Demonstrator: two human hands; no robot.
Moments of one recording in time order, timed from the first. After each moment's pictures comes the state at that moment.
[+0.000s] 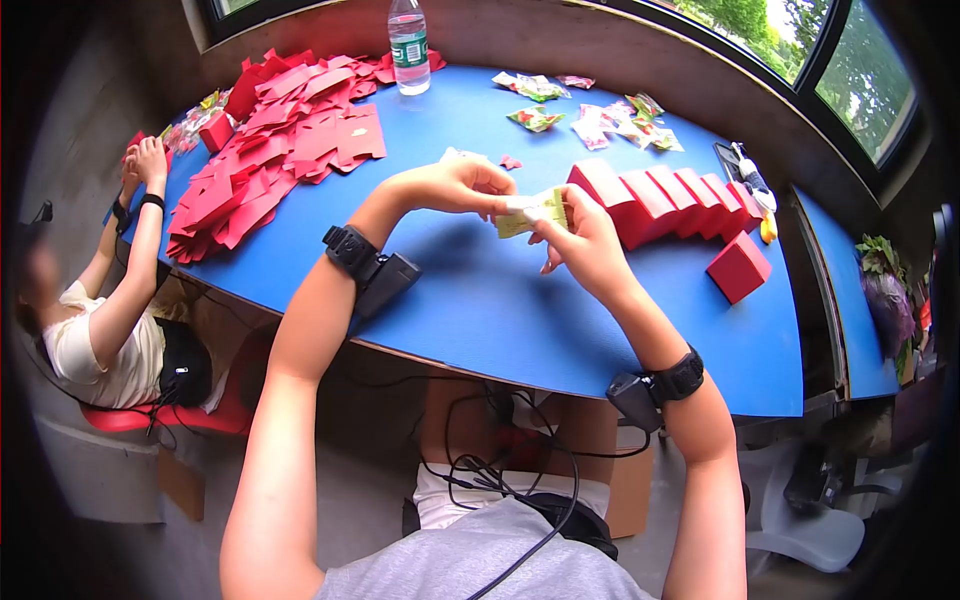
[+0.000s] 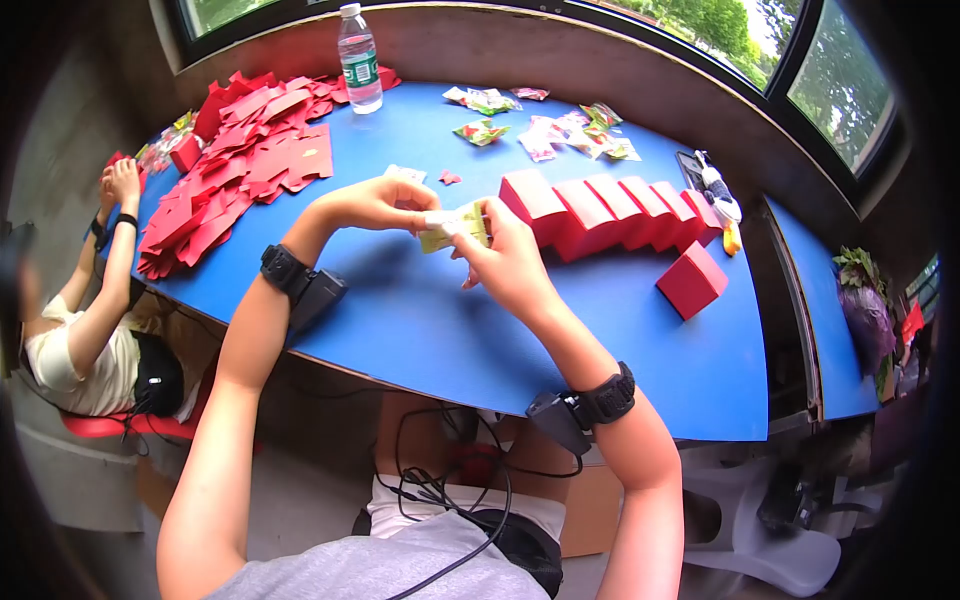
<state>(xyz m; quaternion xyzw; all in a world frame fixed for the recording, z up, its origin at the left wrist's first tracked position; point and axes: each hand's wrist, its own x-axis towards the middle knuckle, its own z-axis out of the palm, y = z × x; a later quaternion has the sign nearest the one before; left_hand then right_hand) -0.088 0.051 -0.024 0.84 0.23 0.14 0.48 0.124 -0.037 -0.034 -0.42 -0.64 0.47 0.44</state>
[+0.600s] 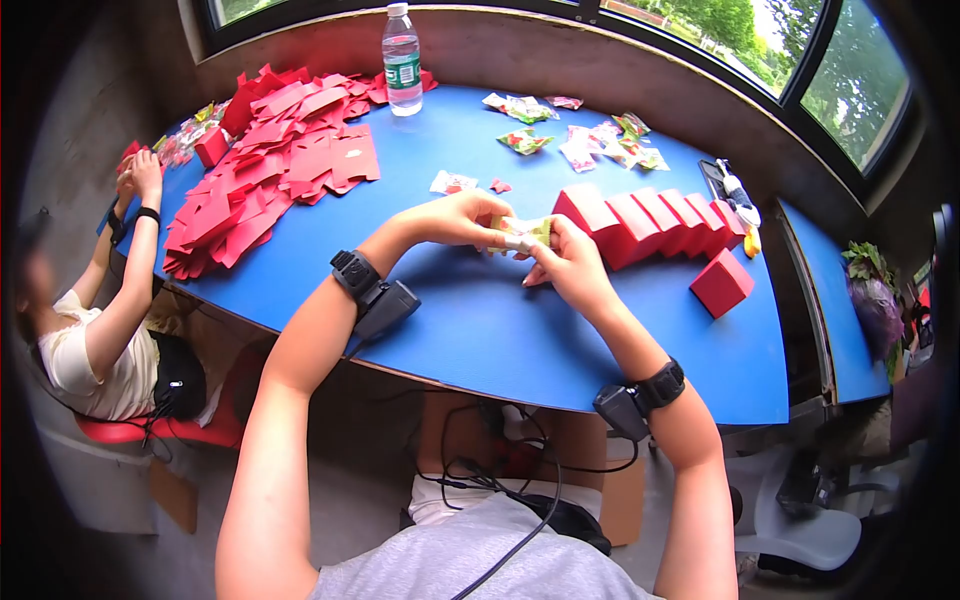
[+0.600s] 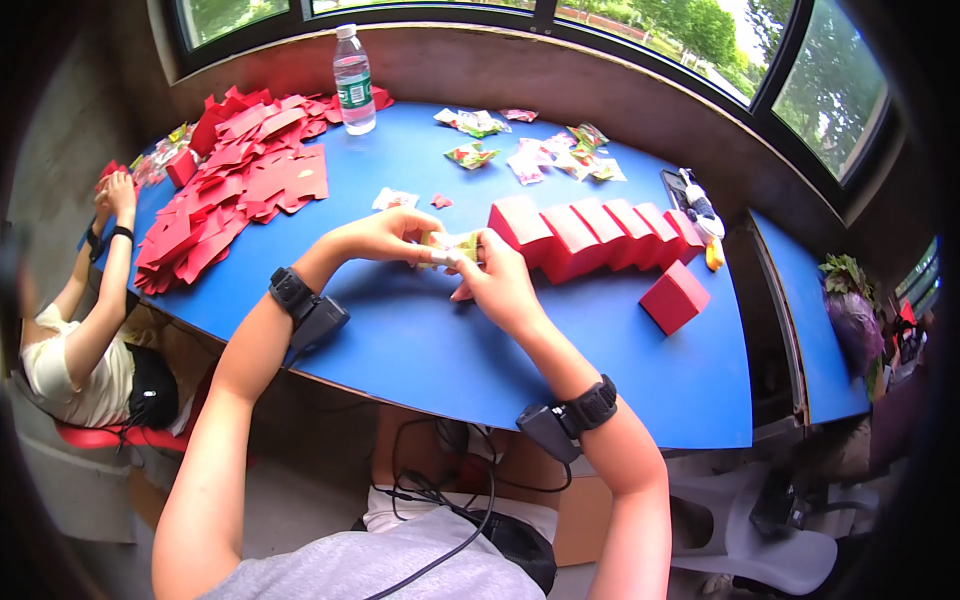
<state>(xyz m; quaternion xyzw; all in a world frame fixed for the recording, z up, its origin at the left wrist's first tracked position) -0.077 0.050 -0.032 0.81 0.26 0.13 0.51 0.128 -0.024 -0.050 -0.46 -0.63 0.48 0.40</state>
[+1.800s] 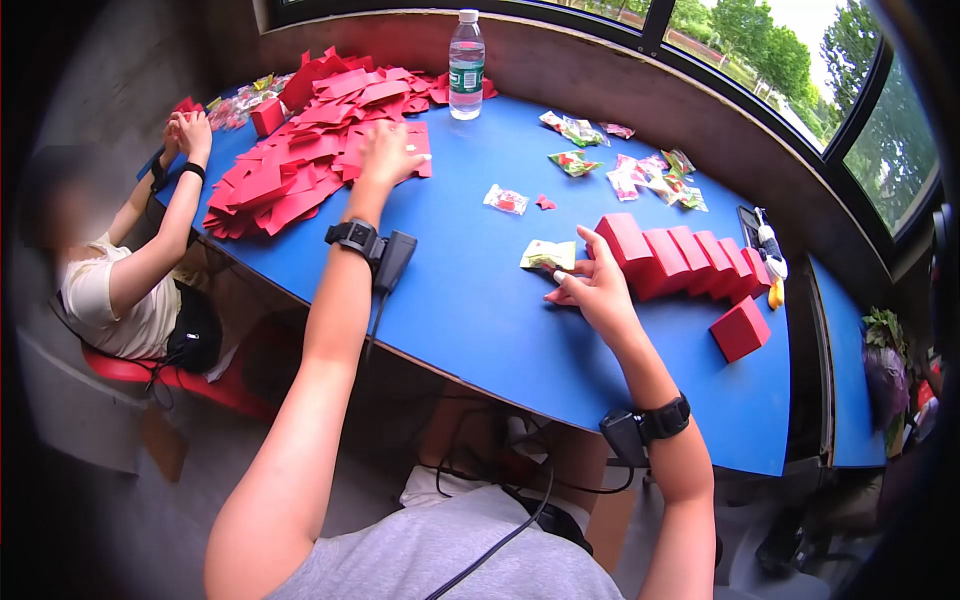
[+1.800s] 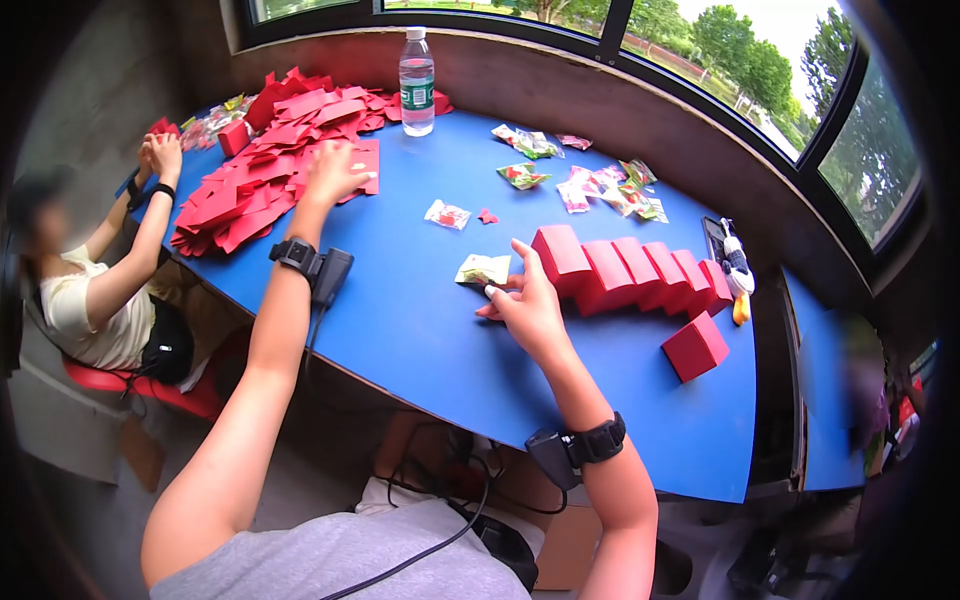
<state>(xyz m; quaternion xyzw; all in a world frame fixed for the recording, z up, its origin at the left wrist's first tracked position) -0.205 0.104 -0.040 0.62 0.75 0.21 -0.08 0.121 -0.037 -0.039 -0.46 -0.59 0.52 0.41</state>
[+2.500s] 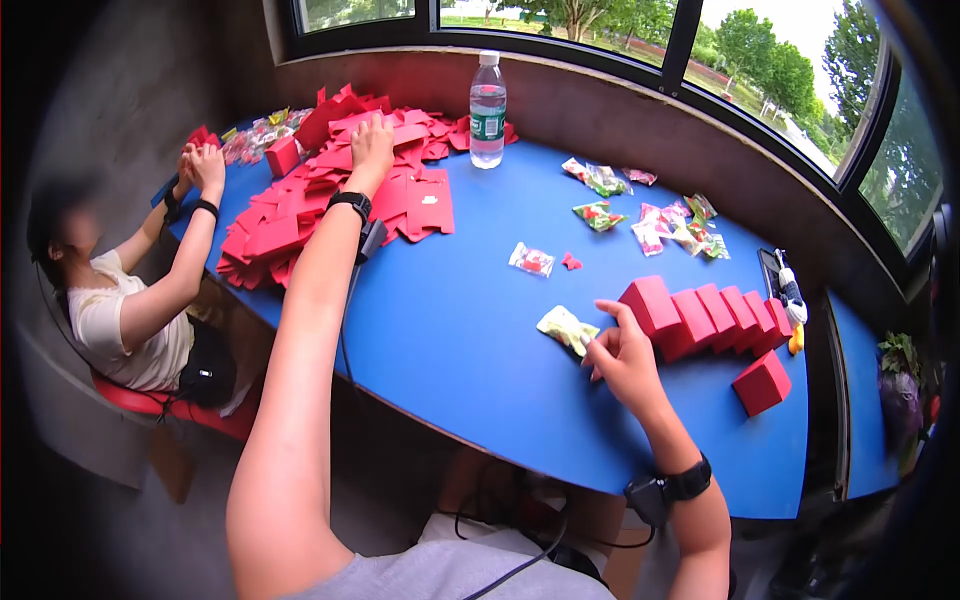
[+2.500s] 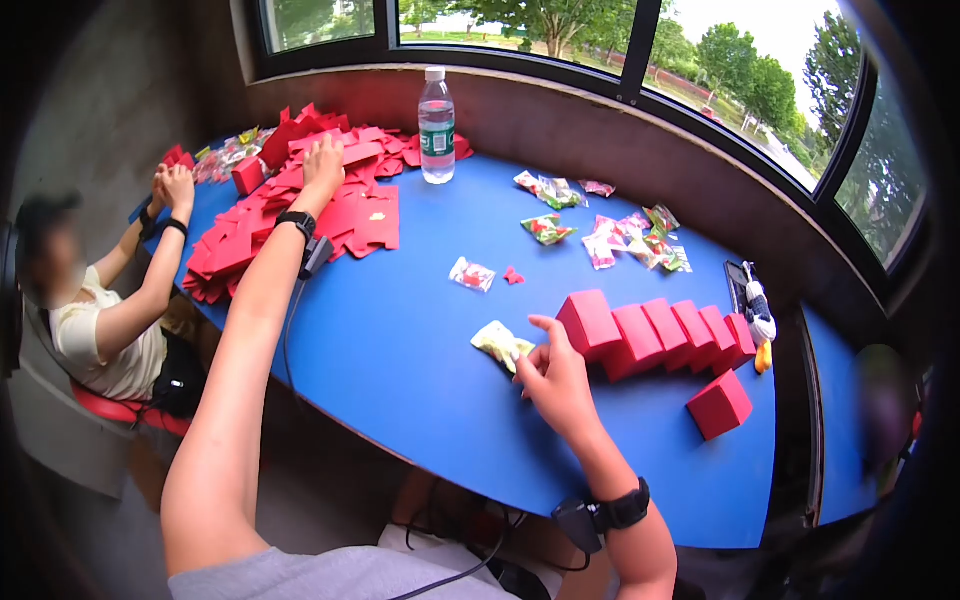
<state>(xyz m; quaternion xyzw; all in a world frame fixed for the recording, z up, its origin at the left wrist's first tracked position) -0.311 0.219 -0.029 0.57 0.70 0.17 -0.39 0.123 -0.038 -0.036 -0.49 -0.68 0.41 0.37</state>
